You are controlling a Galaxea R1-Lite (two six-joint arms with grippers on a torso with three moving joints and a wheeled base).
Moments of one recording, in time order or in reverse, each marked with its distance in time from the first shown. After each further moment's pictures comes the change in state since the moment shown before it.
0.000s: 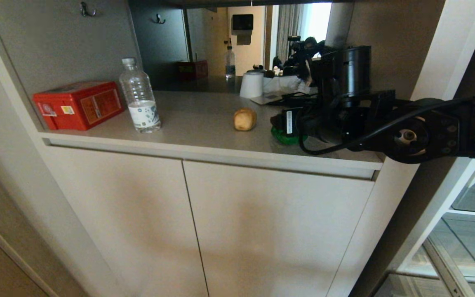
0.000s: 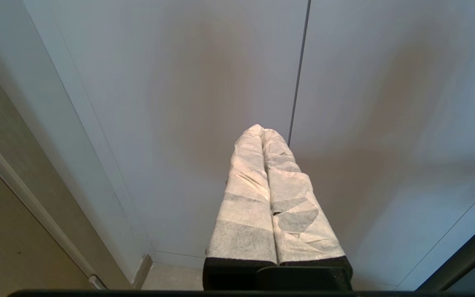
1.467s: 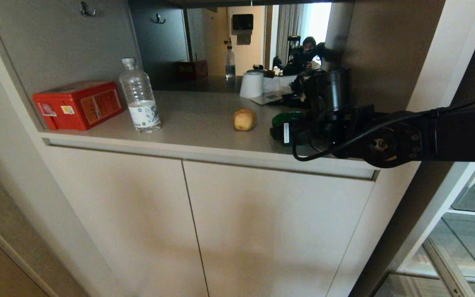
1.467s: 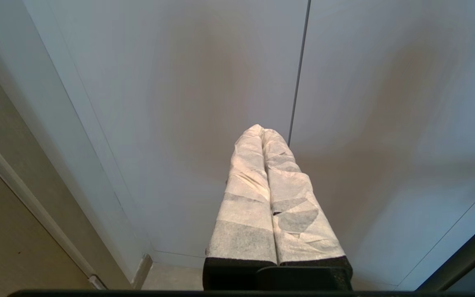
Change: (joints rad) left arm 0.000 0.000 0.000 0.000 0.000 0.000; right arm -0.032 0.079 -0.017 -0.001 0.003 0.033
